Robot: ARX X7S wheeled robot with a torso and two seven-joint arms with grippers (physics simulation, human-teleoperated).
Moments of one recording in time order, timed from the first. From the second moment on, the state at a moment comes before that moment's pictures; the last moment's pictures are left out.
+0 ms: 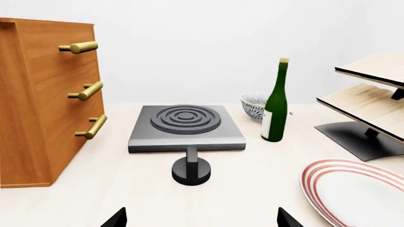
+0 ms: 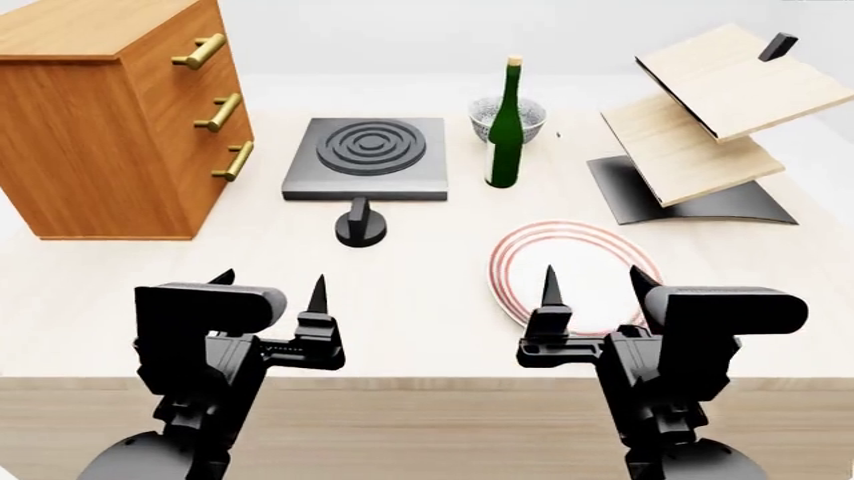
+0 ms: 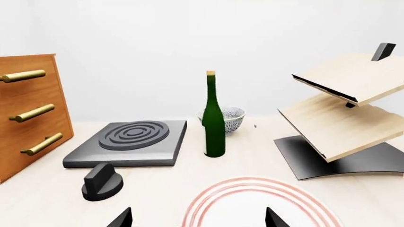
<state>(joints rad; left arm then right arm) -0.24 -0.12 -0.05 0.73 -0.26 -0.99 -0.02 0.21 0.11 0.05 -0.73 0.25 0.90 0.08</state>
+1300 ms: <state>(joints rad) -0.23 -0.19 0.03 0.27 -0.10 -0.45 -0.12 0.15 0.15 0.02 -0.72 0.30 0.79 0.14</state>
